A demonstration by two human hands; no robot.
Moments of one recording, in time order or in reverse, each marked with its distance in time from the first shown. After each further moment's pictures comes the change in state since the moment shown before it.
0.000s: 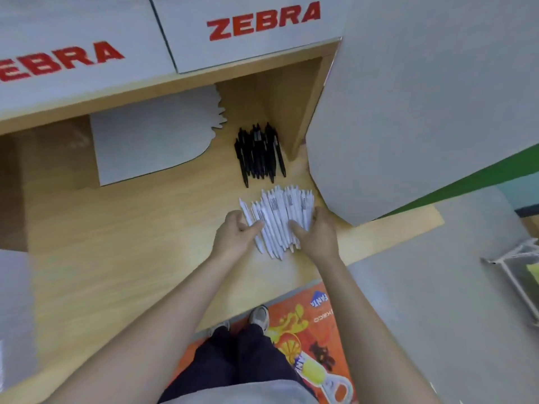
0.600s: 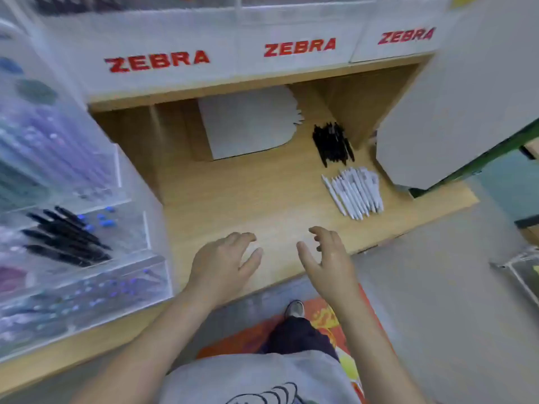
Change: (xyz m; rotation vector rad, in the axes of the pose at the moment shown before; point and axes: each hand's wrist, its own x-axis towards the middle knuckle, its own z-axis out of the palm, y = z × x) left_hand -0.174 -0.179 -0.244 0.591 0.244 0.758; right_hand -0.271 -0.123 0.134 -0.161 0.103 -0.332
